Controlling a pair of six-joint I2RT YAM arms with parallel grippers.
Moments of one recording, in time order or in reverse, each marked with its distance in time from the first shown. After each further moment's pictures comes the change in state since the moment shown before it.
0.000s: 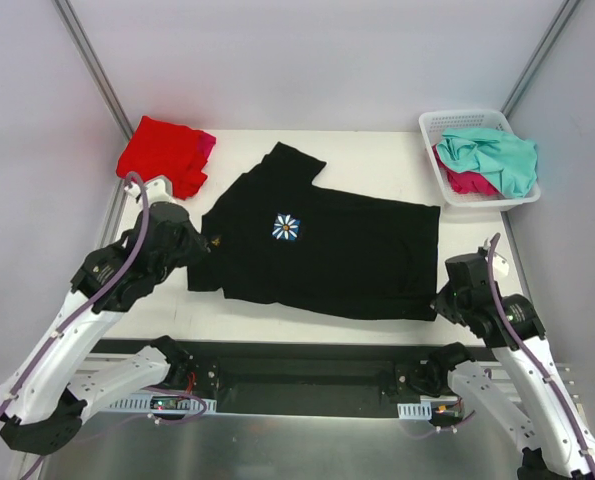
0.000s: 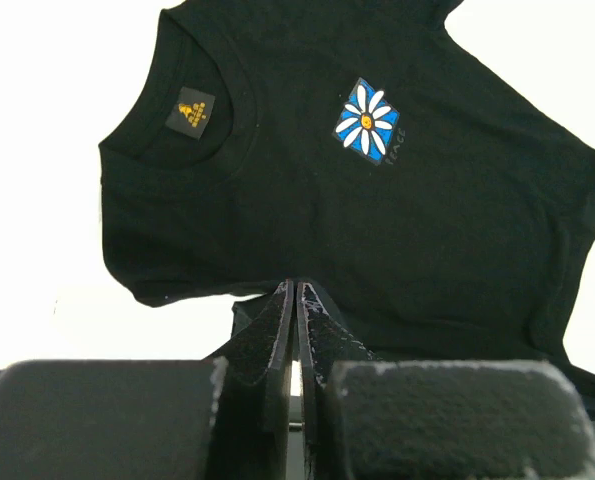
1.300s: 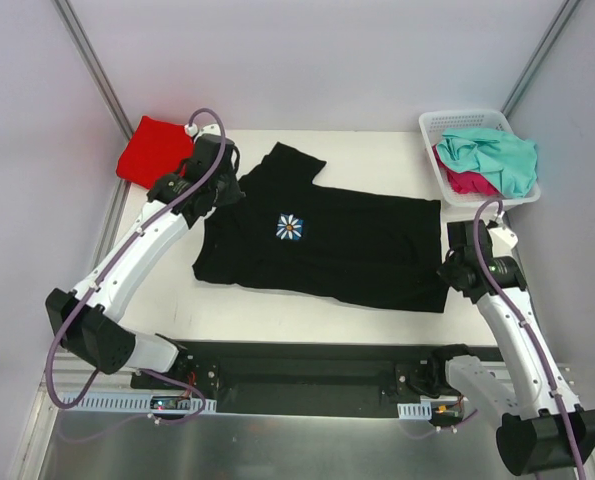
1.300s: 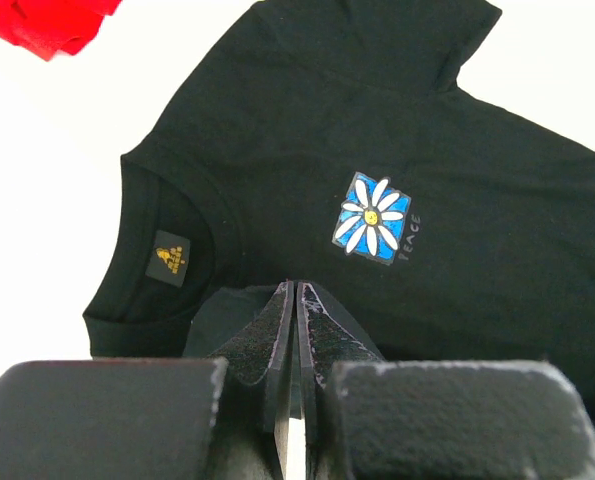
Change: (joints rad) left arm 0.186 0.531 0.185 0.318 0.129 0.263; right arm -0.206 0.290 0.050 0.223 0.126 -0.073
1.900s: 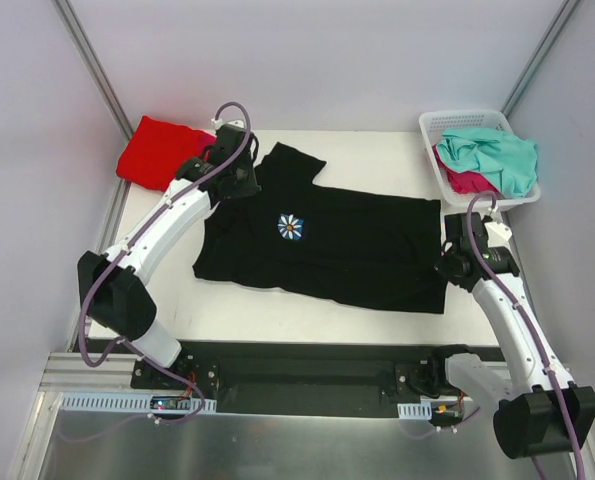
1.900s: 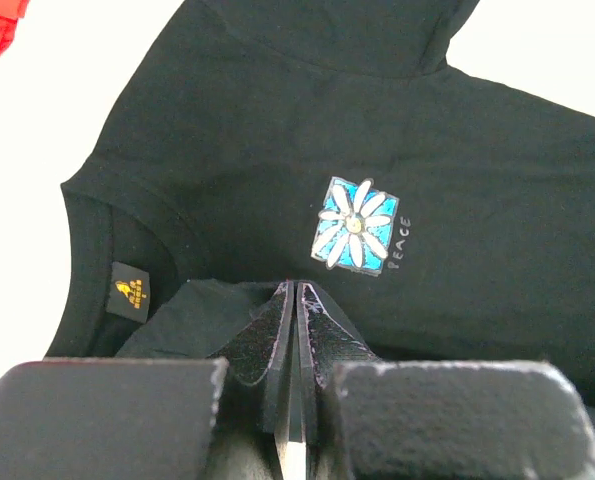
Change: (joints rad) left arm 0.000 0.211 0.108 0.043 0.083 0.044; right arm -0.033 0.093 0.000 0.068 -0.026 -0.034
